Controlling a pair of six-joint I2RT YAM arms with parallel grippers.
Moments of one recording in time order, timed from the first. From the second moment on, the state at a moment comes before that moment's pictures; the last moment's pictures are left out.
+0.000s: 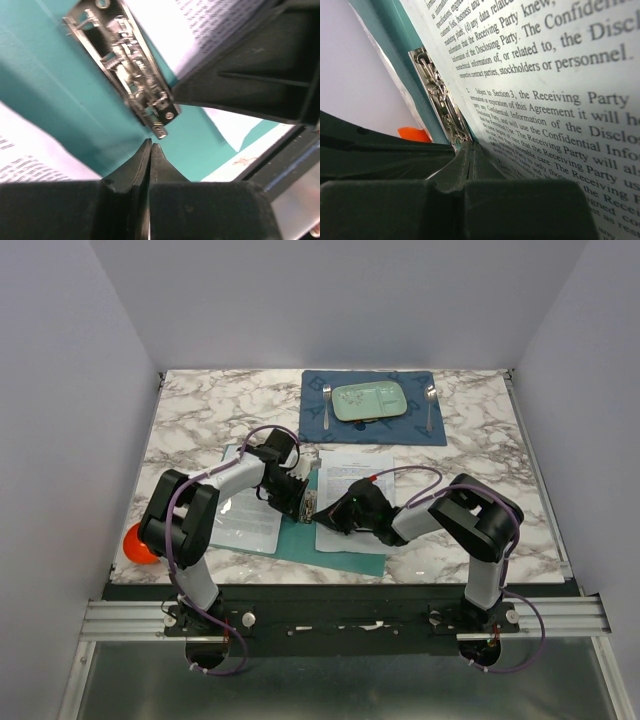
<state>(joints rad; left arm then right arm) -0.45 1.74 1.07 -0.65 0.47 0.09 0.83 1.90 0.67 0.59 -0.09 1.52</state>
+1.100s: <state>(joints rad) -0.47 1.74 1.06 -0.60 0.40 0.05 0.83 1.90 0.65 0.64 -0.09 1.53</state>
